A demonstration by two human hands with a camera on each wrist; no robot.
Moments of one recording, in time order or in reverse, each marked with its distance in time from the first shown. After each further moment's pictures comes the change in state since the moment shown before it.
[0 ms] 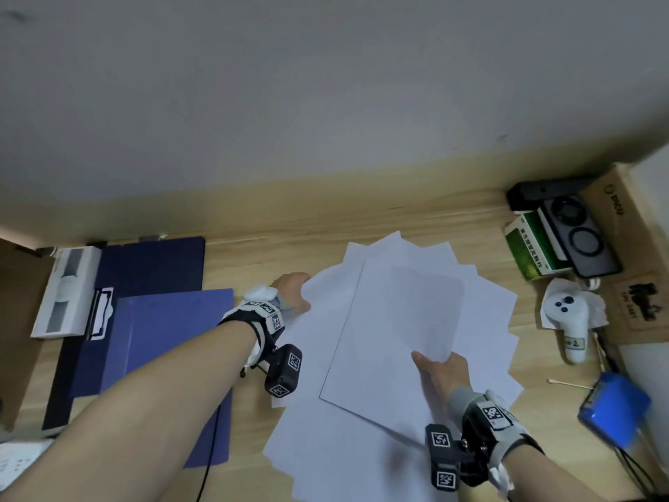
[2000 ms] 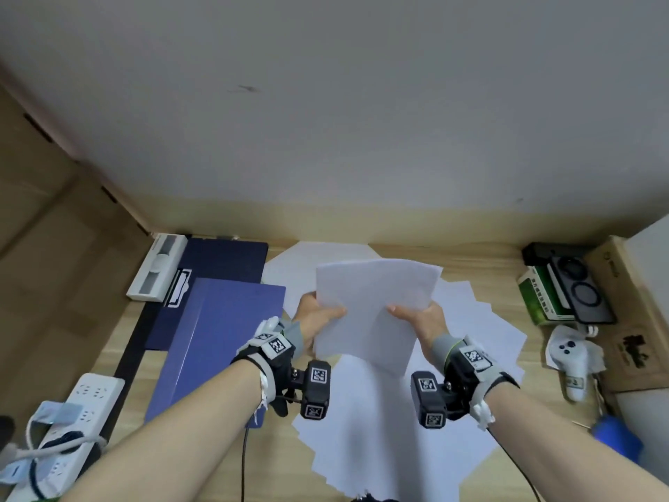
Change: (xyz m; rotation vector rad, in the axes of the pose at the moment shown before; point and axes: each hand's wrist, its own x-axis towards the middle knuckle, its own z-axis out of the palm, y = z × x) left_hand -0.153 0.017 -0.007 -1.249 0.337 -0.172; right_hand -0.077 -0.117 0.070 0.146 -0.318 -0.375
